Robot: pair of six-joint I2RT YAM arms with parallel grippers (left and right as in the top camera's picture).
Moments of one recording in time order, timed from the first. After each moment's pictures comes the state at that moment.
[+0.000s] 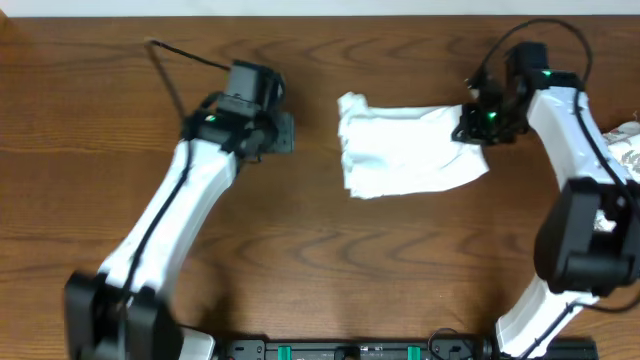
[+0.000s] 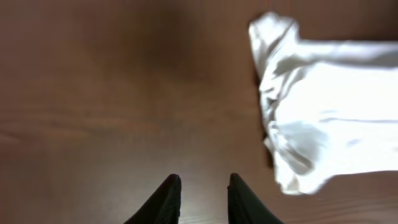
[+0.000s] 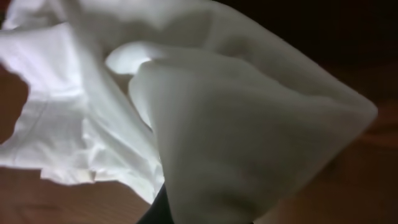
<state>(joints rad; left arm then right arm) -0.30 1.56 1.32 -0.73 0.10 -0.28 -0.06 1.93 1.53 -0.97 -0.33 -0.04</state>
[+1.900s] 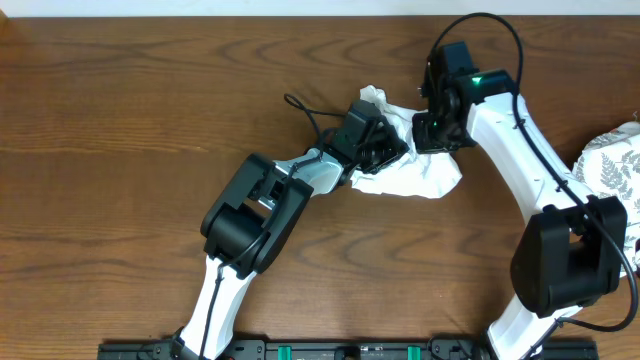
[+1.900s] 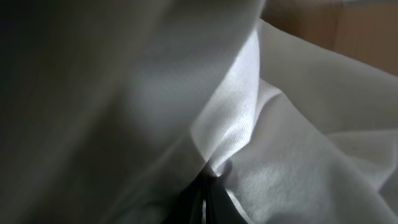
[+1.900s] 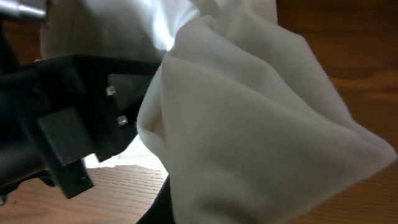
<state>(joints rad) -0.62 2.27 1.32 0.27 0.47 -1.10 0.25 1.87 1.54 -1.05 -0.01 0.18</state>
